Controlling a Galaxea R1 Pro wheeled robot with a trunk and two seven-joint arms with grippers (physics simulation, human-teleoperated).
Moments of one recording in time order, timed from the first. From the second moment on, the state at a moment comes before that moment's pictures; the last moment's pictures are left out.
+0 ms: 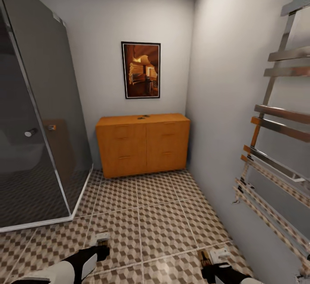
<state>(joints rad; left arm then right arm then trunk) -0.67 0.01 -0.04 0.00 0.15 0.06 0.14 -0.60 0.00 -0.05 0.03 0.17 0.04 -0.11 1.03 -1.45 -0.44</state>
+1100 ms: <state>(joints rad) -0.55 -0.02 -0.04 -0.01 0.14 -0.04 0.17 -0.54 0.00 -0.05 0.03 0.16 0.01 -0.11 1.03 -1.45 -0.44</state>
